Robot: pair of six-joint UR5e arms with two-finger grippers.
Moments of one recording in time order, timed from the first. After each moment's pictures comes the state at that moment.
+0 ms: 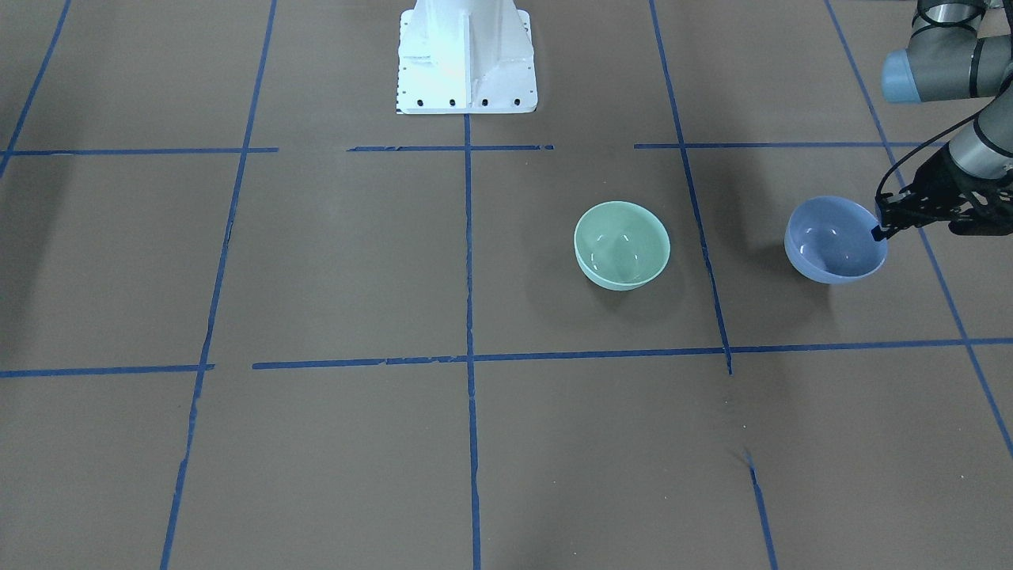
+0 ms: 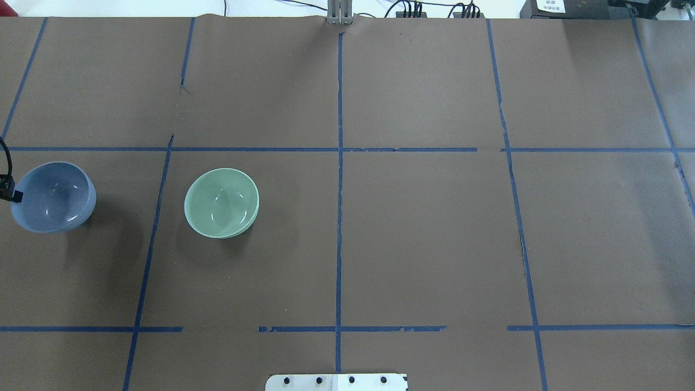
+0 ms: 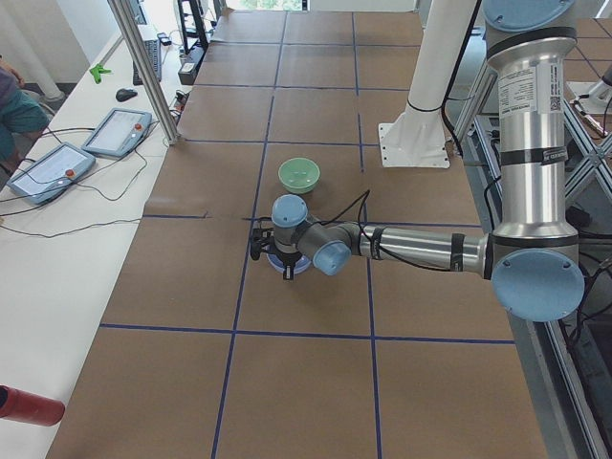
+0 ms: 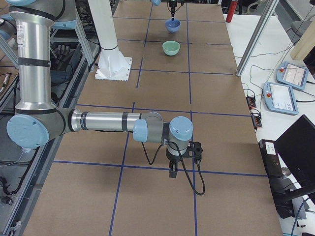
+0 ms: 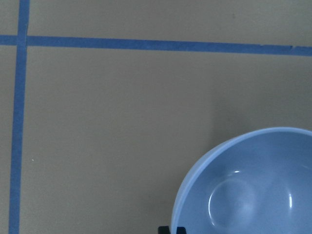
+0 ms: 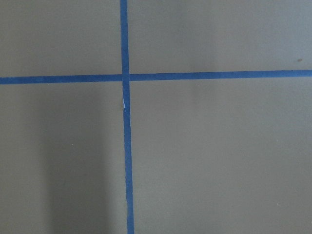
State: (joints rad) left arm -1.10 -1.45 -1.72 -2.13 -2.28 -0.71; right arm 1.58 -1.62 1.64 -1.63 2.28 0.02
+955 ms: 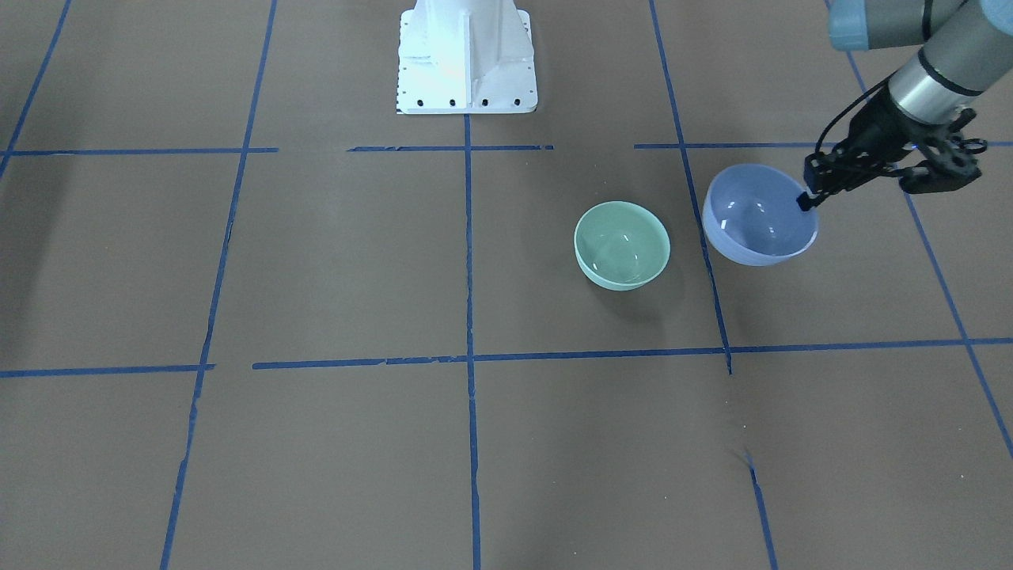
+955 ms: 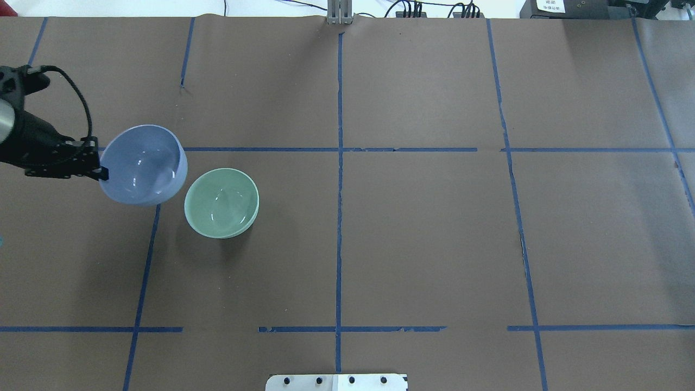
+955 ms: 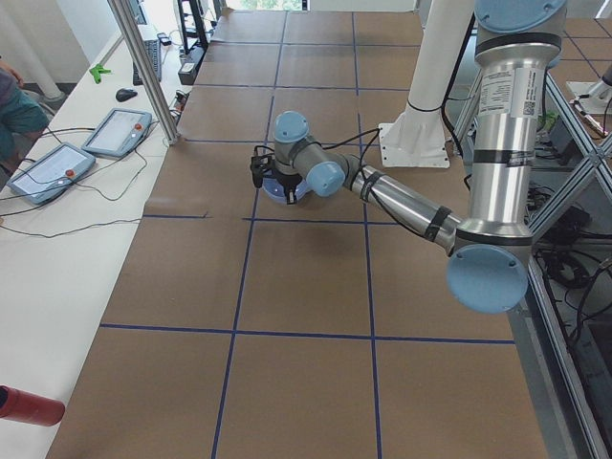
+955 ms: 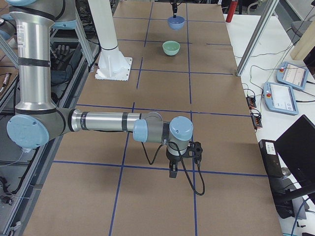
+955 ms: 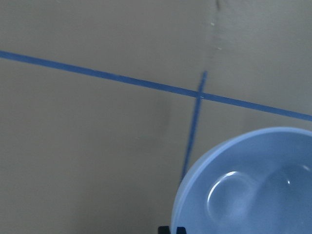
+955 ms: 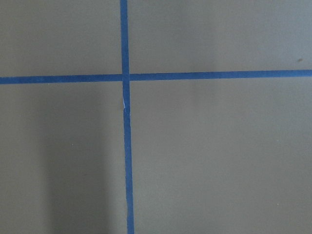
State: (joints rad) left arm -0.93 -1.70 -2.00 -1.82 -2.26 -1.22; right arm 1.58 -1.62 1.64 -1.63 2.28 0.02
